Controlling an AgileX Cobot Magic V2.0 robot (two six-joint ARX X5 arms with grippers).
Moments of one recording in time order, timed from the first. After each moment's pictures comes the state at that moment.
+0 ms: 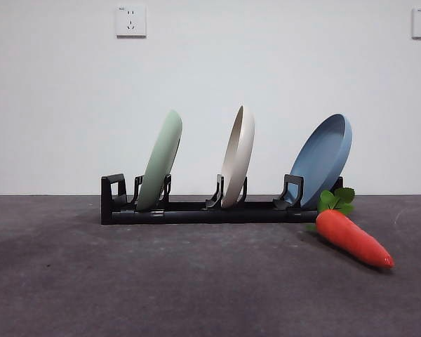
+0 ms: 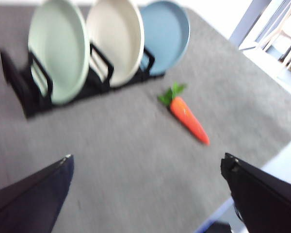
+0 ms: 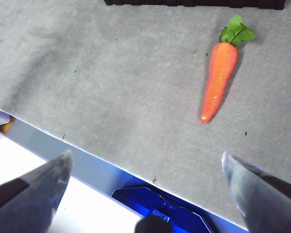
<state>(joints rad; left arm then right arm) -0.04 0.68 1.01 -0.85 0.63 0.01 0.08 0.67 1.03 -1.22 -0.50 -0.10</state>
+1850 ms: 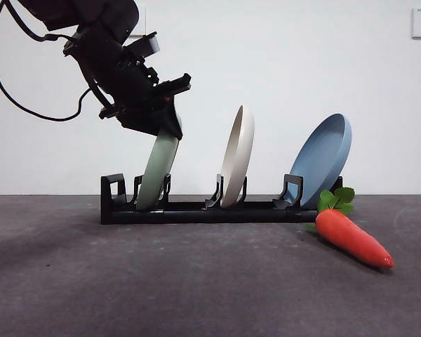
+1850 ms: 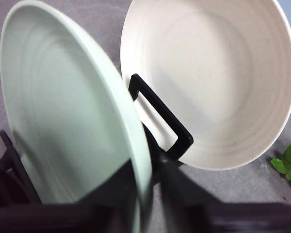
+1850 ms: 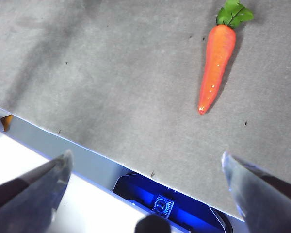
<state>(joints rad) -0.38 1.86 1.44 -0.18 0.21 -0.03 0.08 0.75 1.03 -1.21 -0.50 -0.09</state>
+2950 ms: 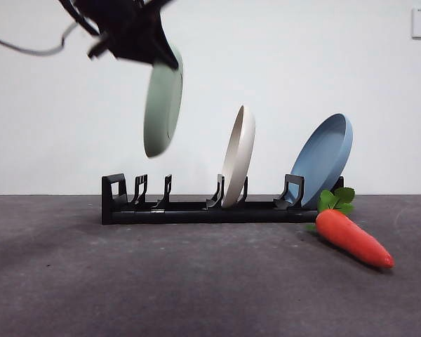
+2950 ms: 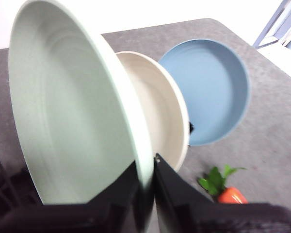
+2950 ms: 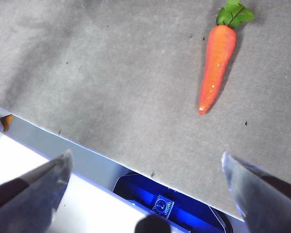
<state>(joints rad) -0.38 1.61 1.44 -0.30 0.32 -0.11 0.08 0.75 1.03 -1.21 -0.50 -0.09</state>
